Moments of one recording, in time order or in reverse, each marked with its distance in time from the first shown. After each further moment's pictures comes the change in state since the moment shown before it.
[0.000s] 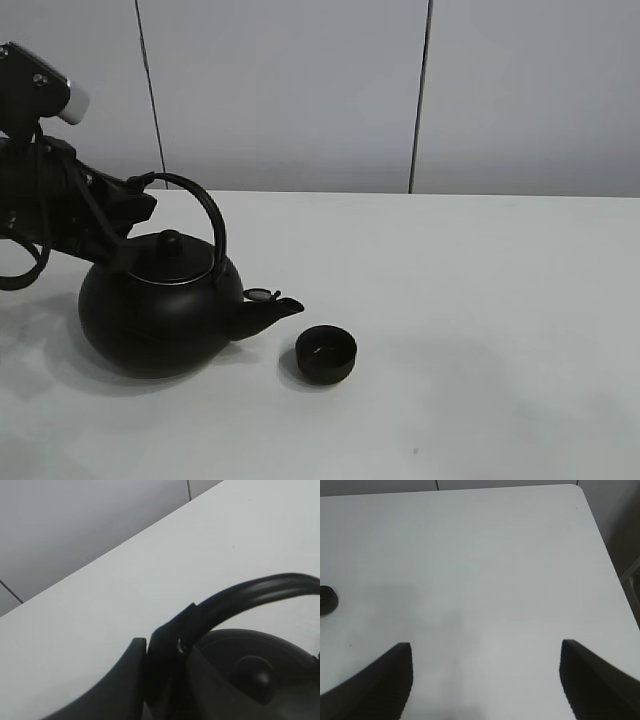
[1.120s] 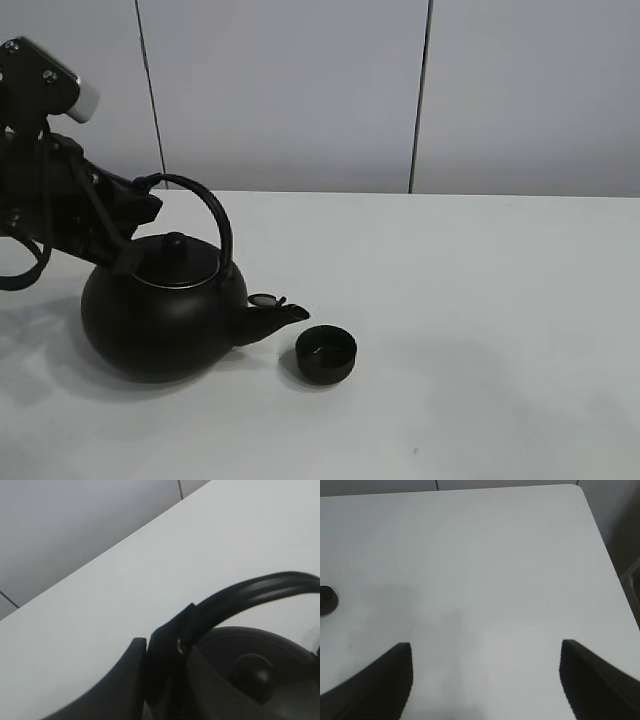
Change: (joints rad) left arm -0.028 -0.029 -0.003 0.001 0.051 0.012; right arm 0.000 0.000 0.000 0.000 0.000 0.000
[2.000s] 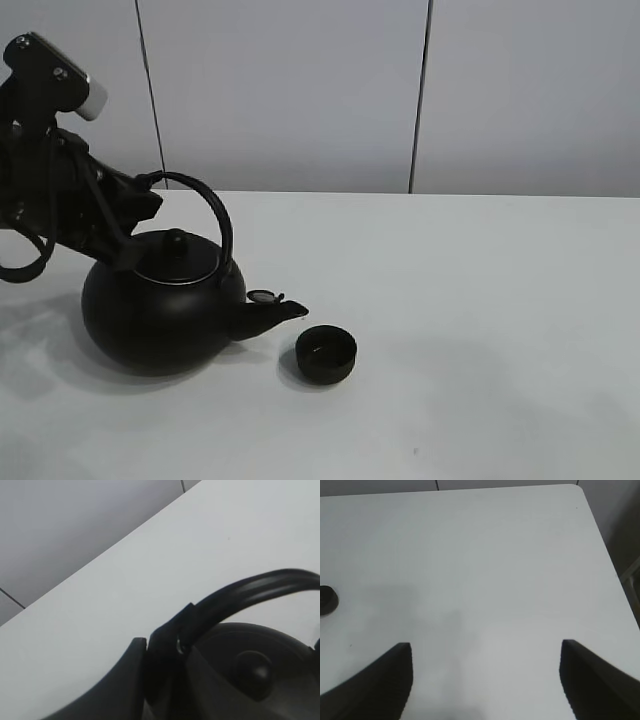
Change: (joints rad) left arm -0.003 0.000 -0.031 0.000 0.054 0.029; right arm 0.000 0.000 0.000 0.000 0.000 0.000
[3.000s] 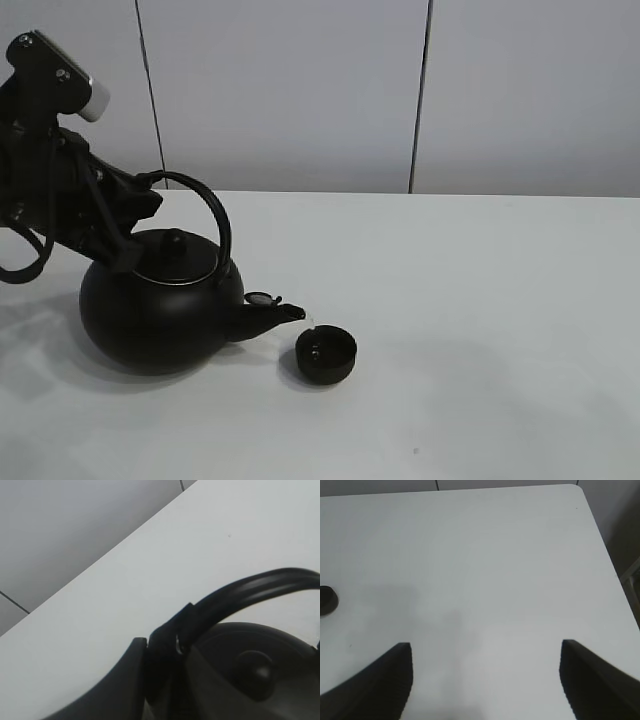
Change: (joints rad) left arm 0.000 -0.002 -0.002 -0.001 0.005 0.041; right arm 0.000 0.000 0.000 0.000 0.000 0.000
